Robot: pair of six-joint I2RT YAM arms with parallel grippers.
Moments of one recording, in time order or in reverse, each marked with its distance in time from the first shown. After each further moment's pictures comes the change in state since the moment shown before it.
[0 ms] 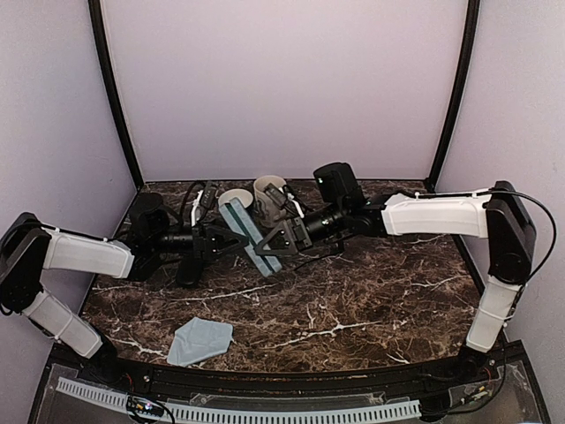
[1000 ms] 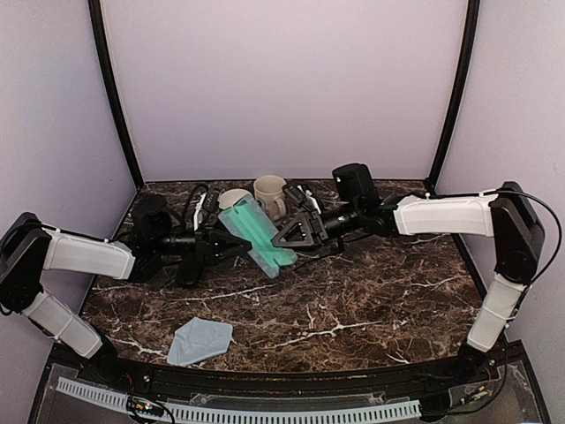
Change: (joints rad) left arm -0.023 0.000 -0.001 -0.028 -0.015 0.063; right arm -0.091 -0.044 -0.103 0.068 -0.072 0.129
